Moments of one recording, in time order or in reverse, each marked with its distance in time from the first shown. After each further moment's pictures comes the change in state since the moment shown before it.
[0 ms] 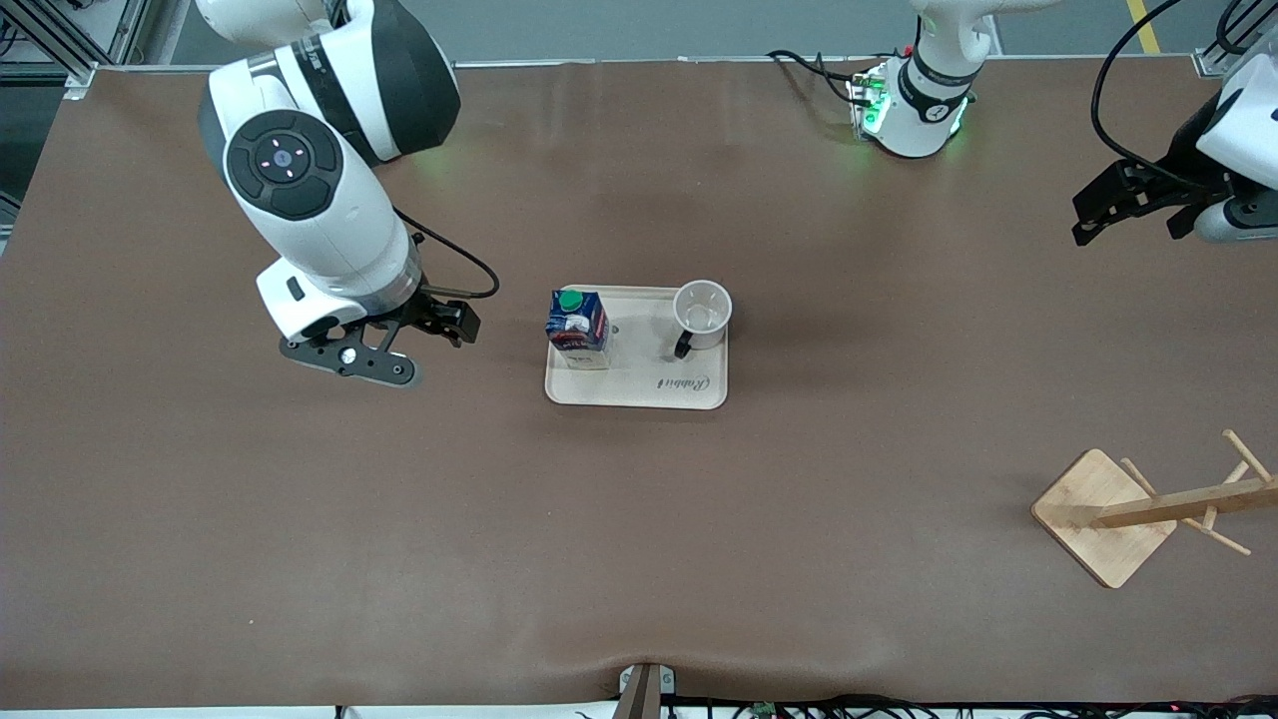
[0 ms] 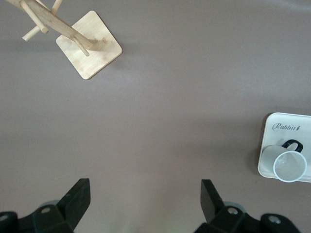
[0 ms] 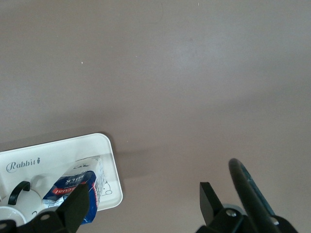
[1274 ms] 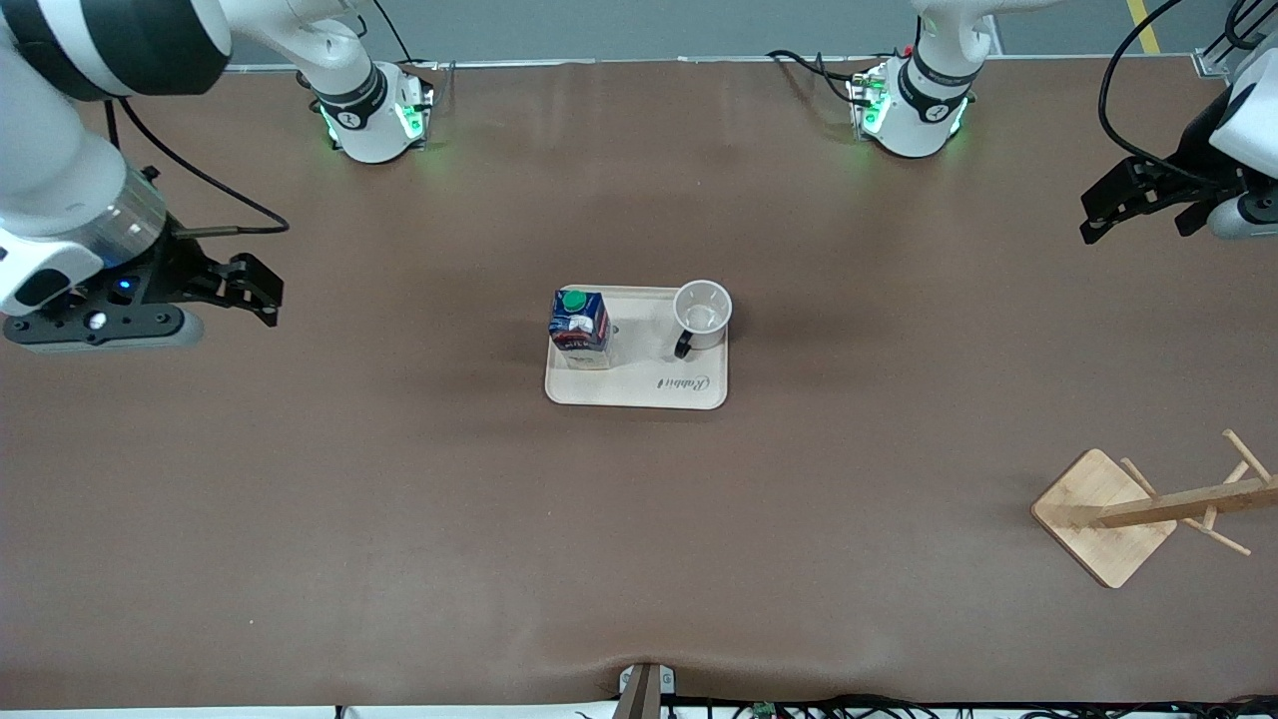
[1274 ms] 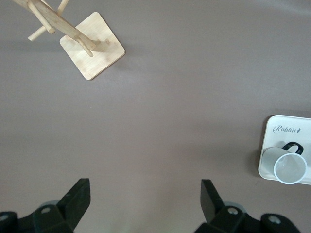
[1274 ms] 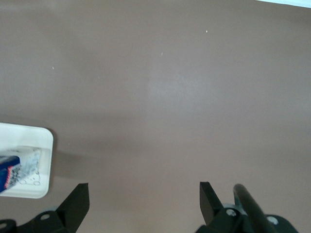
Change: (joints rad) left arm 0.006 -0.010 0.001 0.000 0.000 0.001 0.000; right arm -0.251 -0.251 -0.011 -0.174 -0.053 0.052 -0.608
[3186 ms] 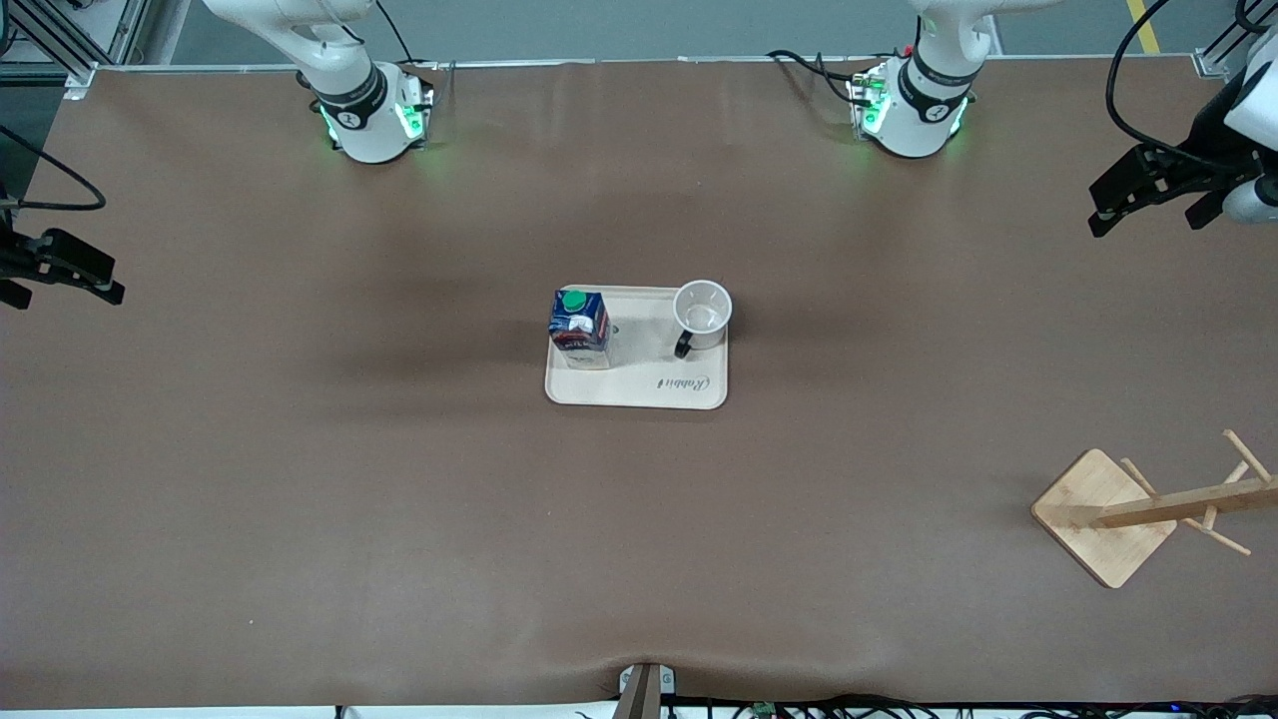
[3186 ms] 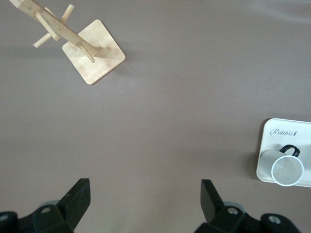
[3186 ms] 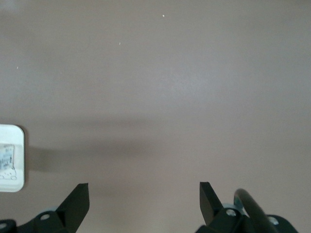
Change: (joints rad) left arm 0.000 -0.008 0.000 0.018 0.000 0.000 0.002; right arm -0.269 -0.077 0.006 -0.076 0.074 0.004 -0.145
